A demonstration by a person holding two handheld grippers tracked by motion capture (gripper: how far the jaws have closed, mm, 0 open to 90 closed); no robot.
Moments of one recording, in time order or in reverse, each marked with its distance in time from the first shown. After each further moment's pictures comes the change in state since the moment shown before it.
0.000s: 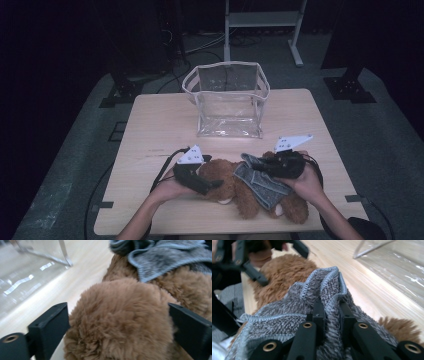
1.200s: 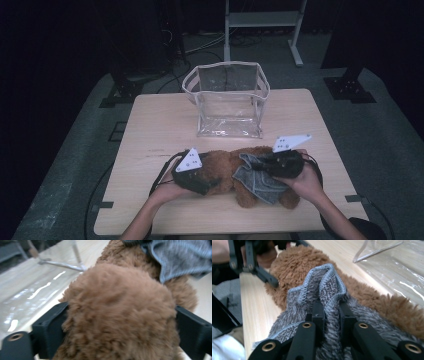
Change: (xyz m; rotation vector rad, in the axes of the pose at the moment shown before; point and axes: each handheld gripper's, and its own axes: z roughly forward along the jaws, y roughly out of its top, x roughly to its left) left arm -0.003 -0.012 -0.002 -0.067 0.109 0.118; right arm 0.003 0.005 0.000 -0.002 -0.014 -0.055
